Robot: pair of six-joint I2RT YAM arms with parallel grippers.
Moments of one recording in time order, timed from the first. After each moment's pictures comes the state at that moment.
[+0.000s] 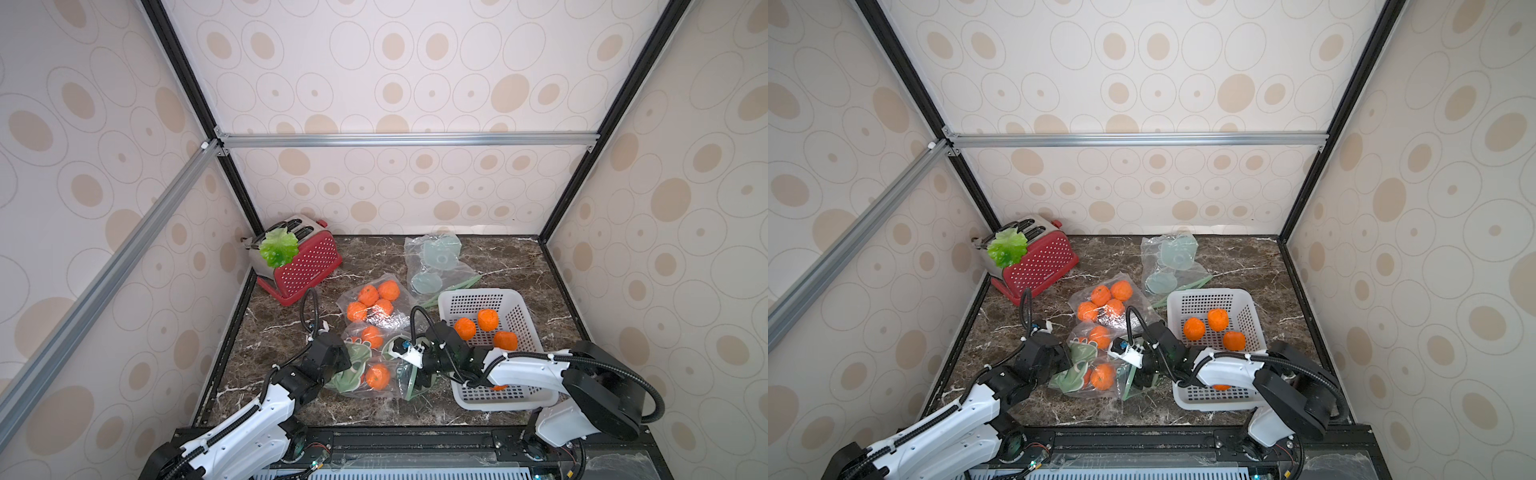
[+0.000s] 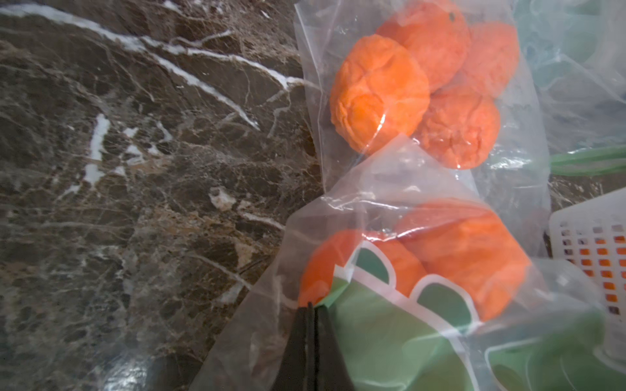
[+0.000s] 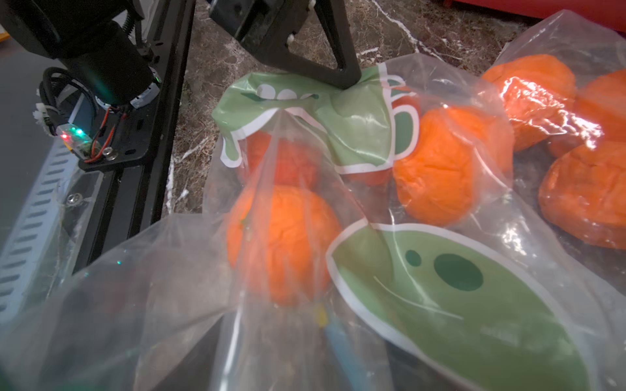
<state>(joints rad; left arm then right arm) -0.57 0.89 0.33 -0.29 -0.24 -0.84 0.93 1.52 0.64 0.21 -0.41 -0.27</state>
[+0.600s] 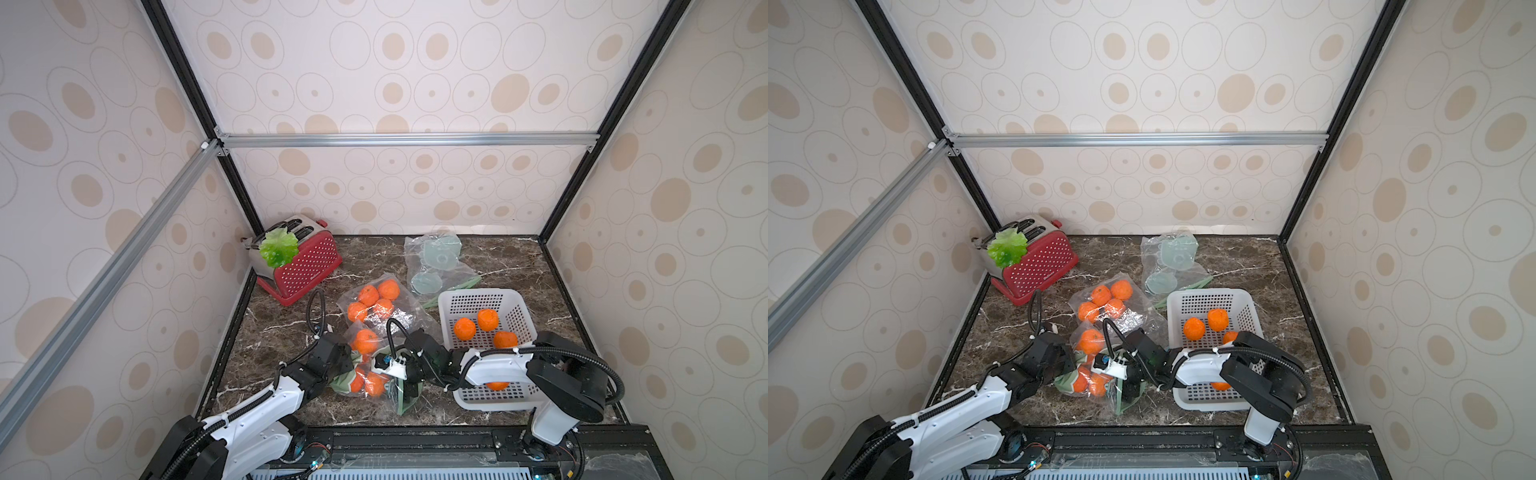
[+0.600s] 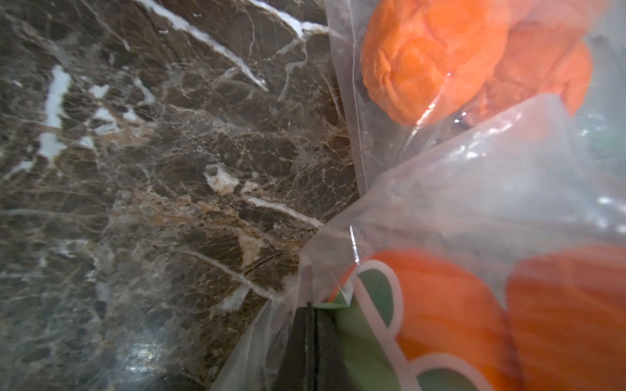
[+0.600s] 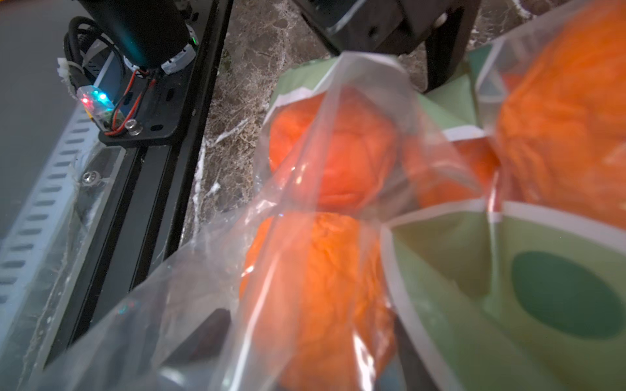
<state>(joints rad) -0.57 0.98 0.31 -0.23 -0.19 -0.82 1.04 1.69 0.72 0.22 -0.46 -0.30</state>
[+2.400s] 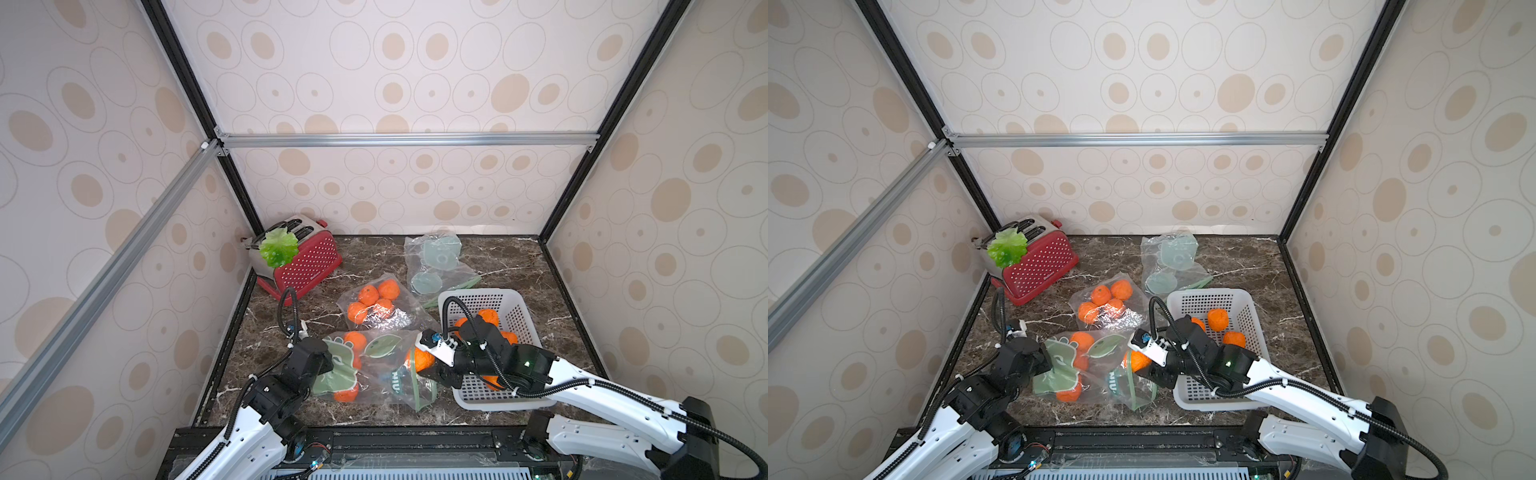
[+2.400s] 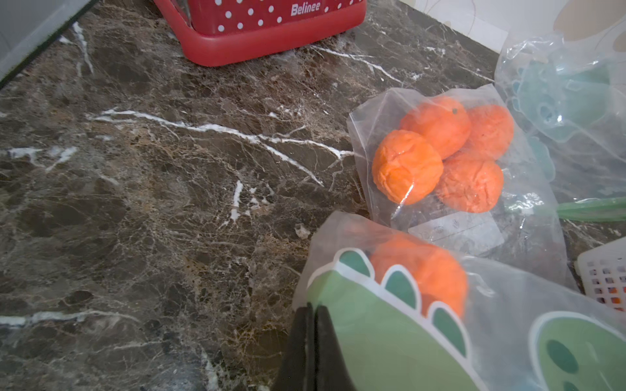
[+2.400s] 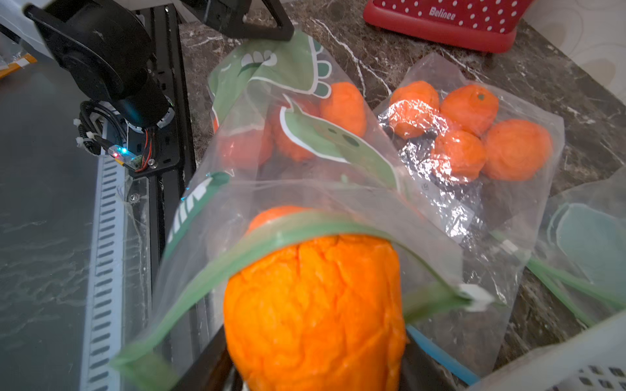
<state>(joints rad) -0.57 0.57 0.44 -0.67 -0.45 -0.76 0.95 0.99 0.75 -0.46 -0.20 -0.18</state>
